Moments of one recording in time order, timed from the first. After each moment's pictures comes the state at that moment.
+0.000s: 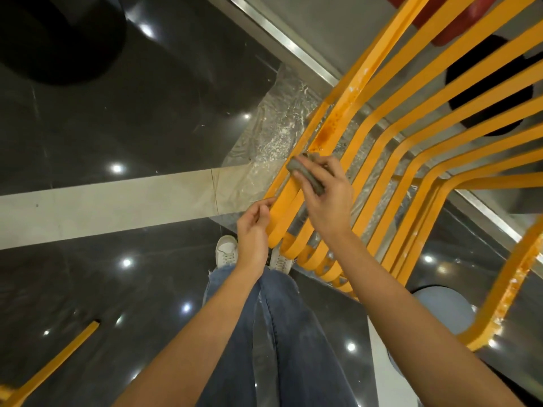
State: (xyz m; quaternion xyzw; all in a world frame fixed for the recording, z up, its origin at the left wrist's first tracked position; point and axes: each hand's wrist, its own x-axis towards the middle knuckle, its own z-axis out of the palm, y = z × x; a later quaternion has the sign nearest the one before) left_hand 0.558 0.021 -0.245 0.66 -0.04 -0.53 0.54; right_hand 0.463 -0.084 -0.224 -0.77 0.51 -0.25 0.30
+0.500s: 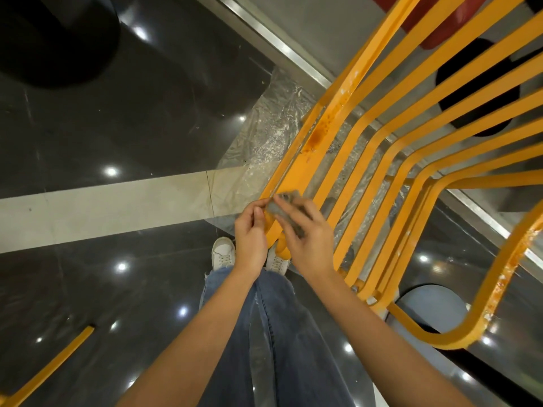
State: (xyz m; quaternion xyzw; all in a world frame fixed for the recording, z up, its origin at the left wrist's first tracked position) left_hand 0.553 0.021 -0.247 0.69 -0.09 -0.51 0.51; right_hand 0.449 -0.019 -0.224 -0.76 0.49 -0.23 0.35
